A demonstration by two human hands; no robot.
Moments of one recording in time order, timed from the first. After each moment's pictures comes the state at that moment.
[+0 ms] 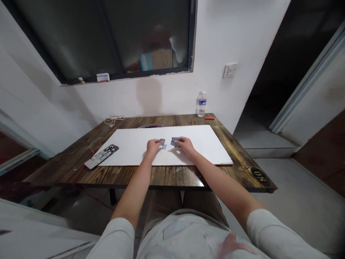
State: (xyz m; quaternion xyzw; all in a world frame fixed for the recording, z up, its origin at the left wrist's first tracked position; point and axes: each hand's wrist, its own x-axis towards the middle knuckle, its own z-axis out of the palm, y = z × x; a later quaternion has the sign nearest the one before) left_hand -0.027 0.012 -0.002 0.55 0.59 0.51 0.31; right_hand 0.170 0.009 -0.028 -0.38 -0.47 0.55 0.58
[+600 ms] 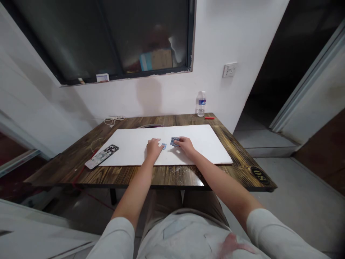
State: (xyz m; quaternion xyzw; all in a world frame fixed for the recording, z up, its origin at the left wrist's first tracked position) left_hand -0.022 -0.001 0.004 0.69 0.65 0.32 0.03; right_hand 0.170 0.007 -0.026 -0.38 -0.47 0.55 0.57
